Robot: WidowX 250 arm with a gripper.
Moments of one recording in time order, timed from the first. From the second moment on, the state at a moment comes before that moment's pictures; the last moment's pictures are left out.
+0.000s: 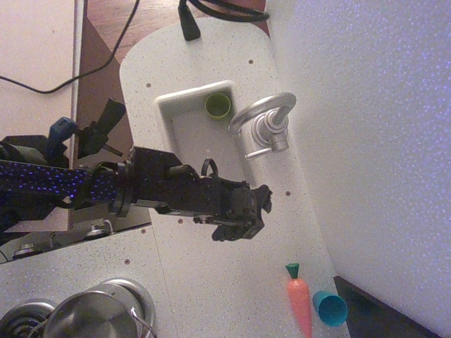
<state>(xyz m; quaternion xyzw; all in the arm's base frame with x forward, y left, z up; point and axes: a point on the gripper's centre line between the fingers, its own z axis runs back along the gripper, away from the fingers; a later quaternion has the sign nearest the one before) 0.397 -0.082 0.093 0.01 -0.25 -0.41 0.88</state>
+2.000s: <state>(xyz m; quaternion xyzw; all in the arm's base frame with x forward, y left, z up) 0.354 0.029 0.131 0.07 -0.21 -0.08 0.97</state>
